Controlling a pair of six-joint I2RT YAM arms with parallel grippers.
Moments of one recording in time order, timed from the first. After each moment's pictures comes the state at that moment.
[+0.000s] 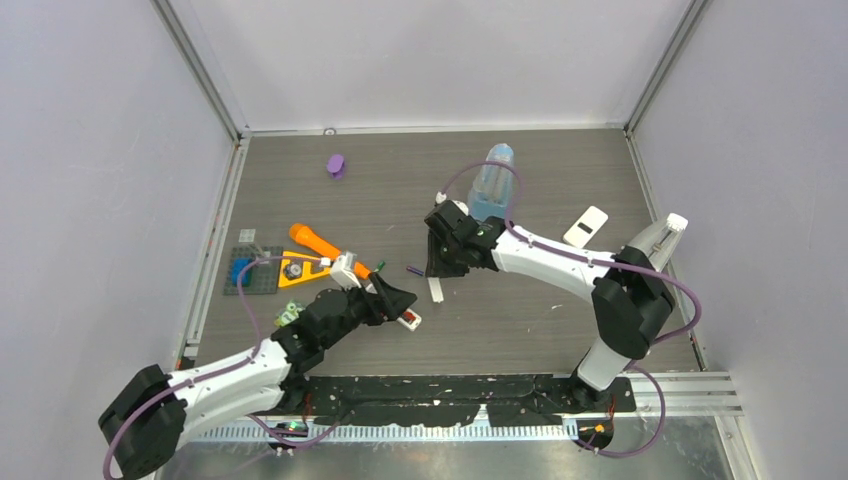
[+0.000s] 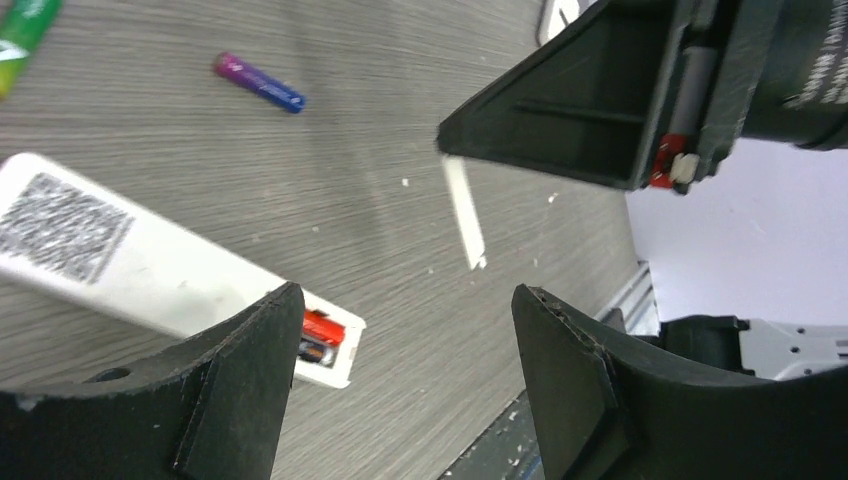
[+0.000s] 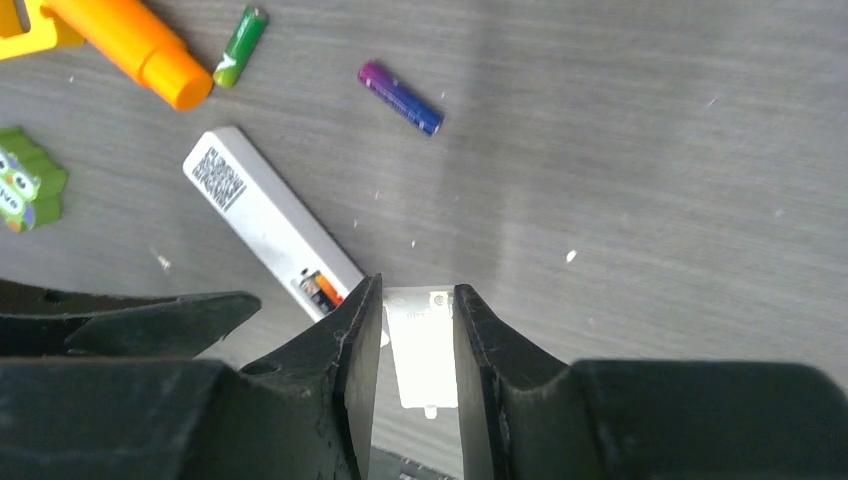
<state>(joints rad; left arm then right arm) -0.84 0.80 0.14 0.36 -0.12 -0.96 0.85 1.67 1.22 -0.56 0.09 0.73</state>
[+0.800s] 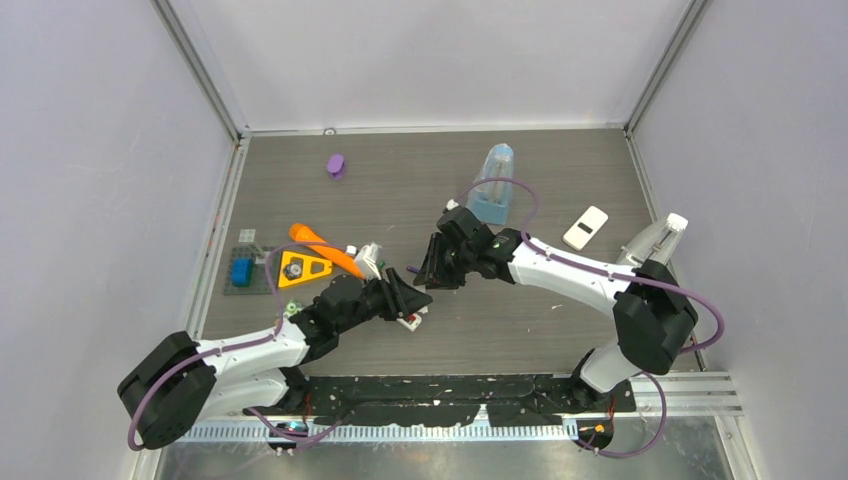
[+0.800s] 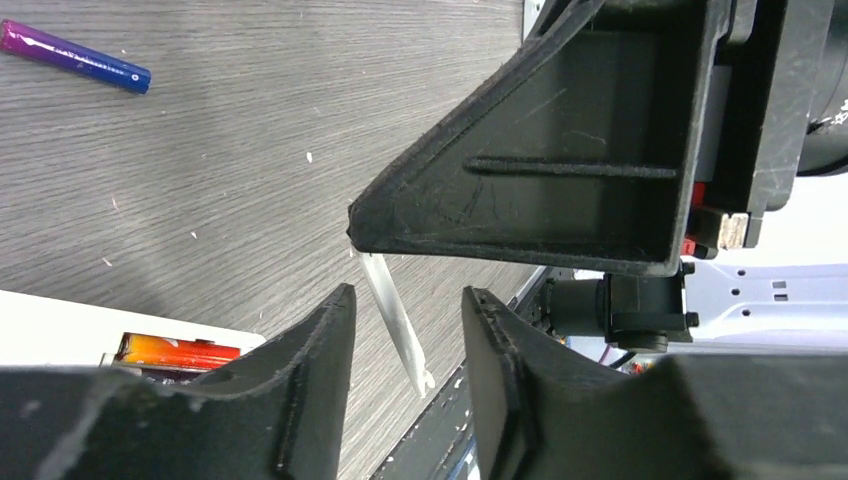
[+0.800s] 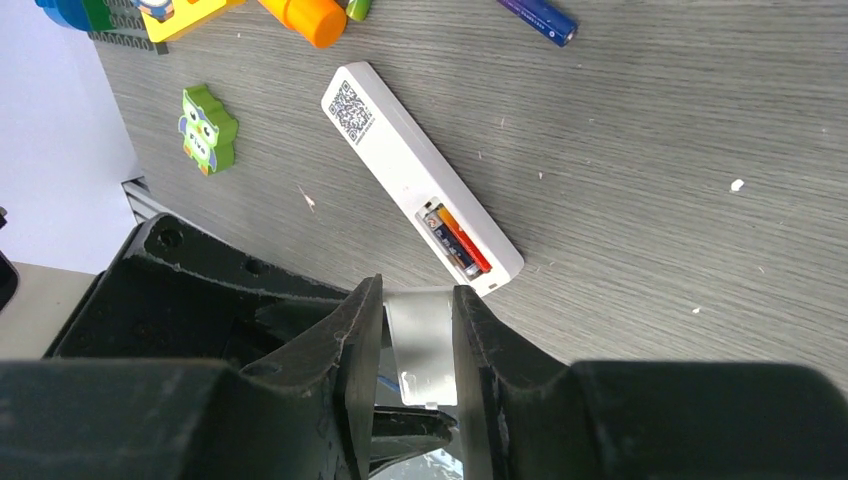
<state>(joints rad) -0.84 1.06 0.25 0.53 0.10 -0.96 0.84 1.54 1.06 -0.40 -0.15 0.98</state>
